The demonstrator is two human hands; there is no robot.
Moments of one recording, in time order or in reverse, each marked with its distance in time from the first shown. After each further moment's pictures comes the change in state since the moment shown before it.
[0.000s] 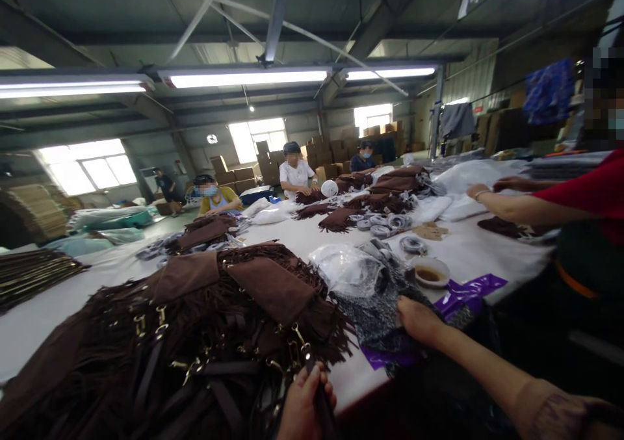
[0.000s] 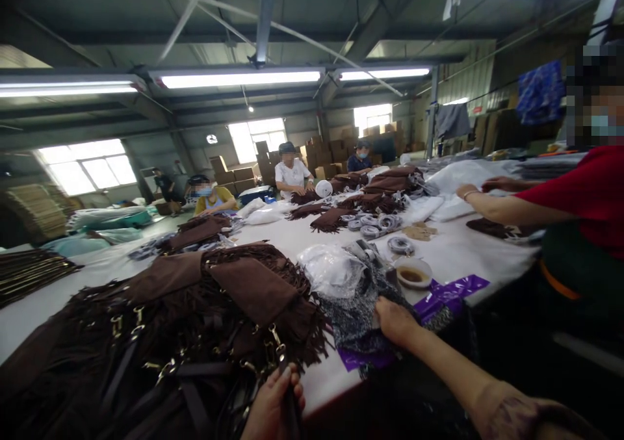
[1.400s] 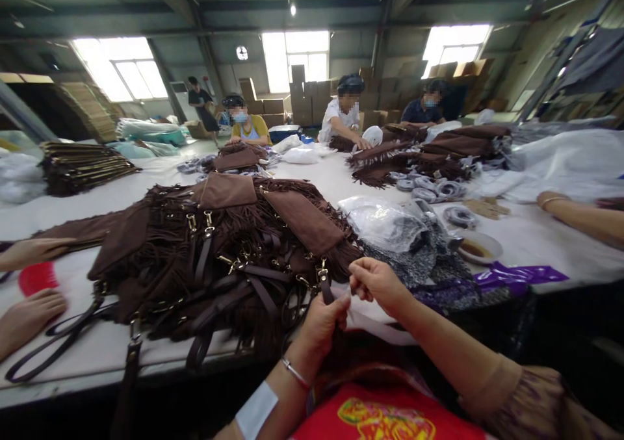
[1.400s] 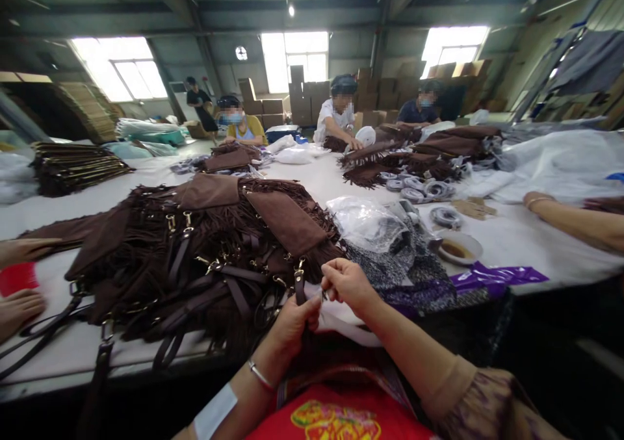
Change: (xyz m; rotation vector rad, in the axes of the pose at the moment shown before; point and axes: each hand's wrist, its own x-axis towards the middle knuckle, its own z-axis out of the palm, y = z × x) left_hand -0.021 0.014 -0.008 0.113 -0.237 0.097; right_hand -0.022 -0.207 -0.004 1.198 -0.281 0.096
